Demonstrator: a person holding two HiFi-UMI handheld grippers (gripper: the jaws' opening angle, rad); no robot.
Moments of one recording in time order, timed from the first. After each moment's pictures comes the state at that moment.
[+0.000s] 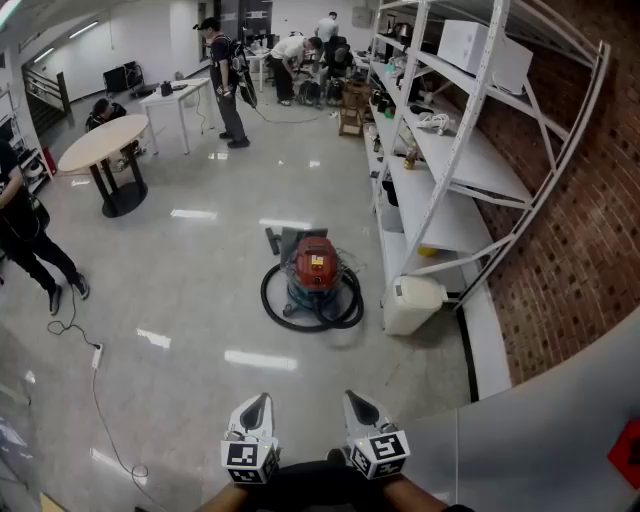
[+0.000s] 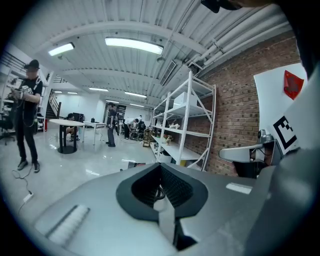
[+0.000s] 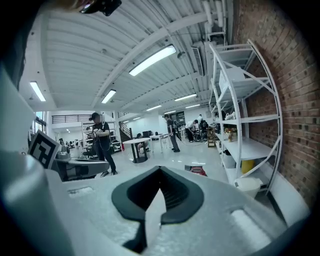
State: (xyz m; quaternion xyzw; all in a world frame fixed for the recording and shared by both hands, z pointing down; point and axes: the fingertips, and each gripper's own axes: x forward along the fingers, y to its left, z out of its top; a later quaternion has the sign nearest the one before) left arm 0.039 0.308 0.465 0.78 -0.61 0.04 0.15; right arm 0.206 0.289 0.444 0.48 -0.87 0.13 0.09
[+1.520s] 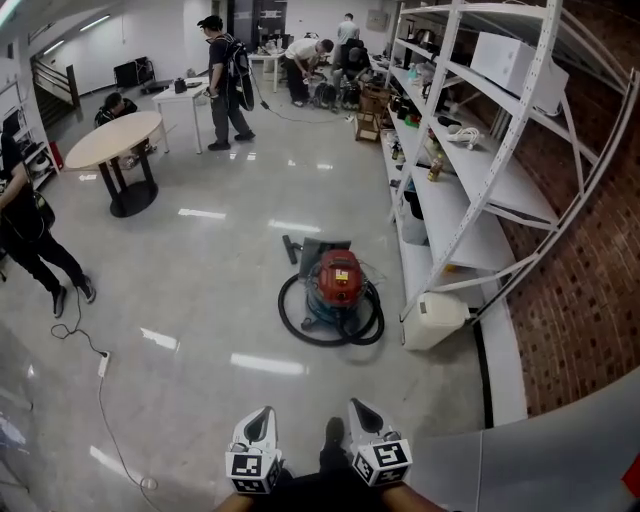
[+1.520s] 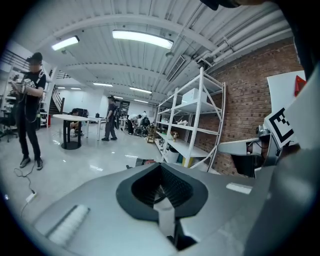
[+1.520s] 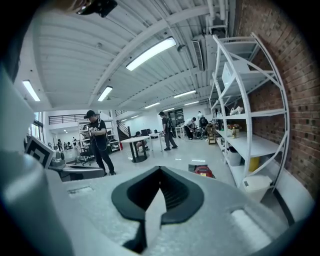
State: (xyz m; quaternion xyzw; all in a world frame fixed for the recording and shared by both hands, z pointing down) left arm -0.052 0.265 0.502 0.76 -0.62 0.05 0.18; right arm 0.119 0.227 0.463 0.48 -0.86 0.14 0.10
